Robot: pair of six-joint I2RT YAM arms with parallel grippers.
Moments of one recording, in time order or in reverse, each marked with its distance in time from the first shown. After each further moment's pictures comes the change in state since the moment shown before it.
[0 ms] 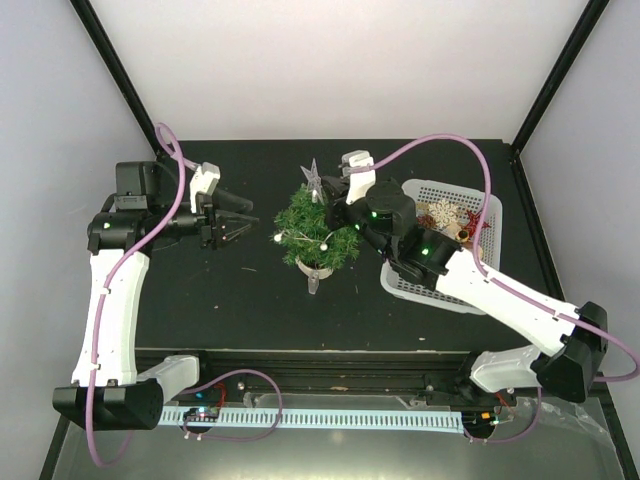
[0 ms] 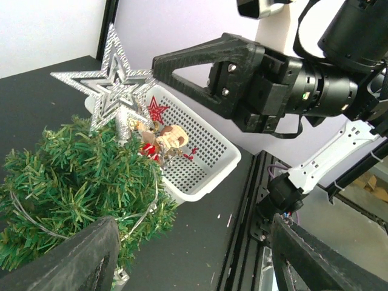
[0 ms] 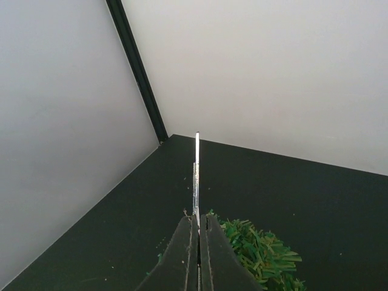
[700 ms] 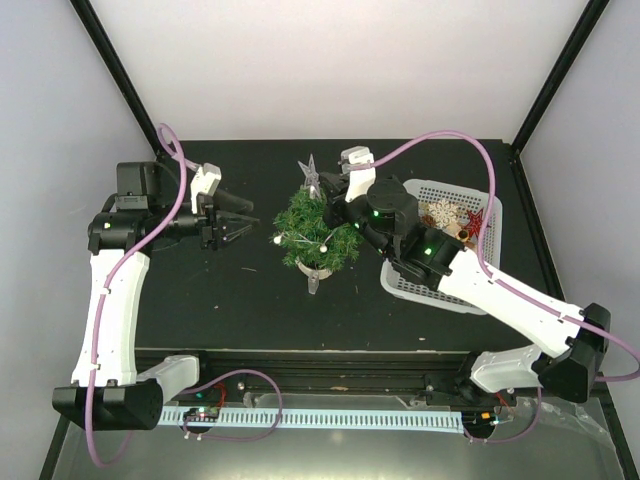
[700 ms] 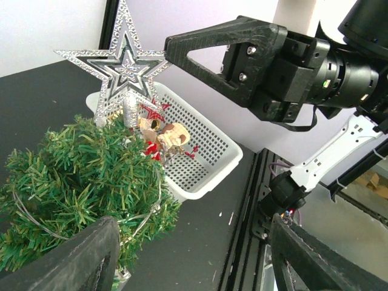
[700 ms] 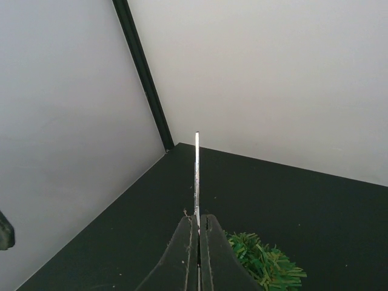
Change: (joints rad) left arm -0.005 0.000 0.000 -0.008 -0.014 0.010; right arm 0.024 -0.010 0.051 -0.024 0.013 -0.009
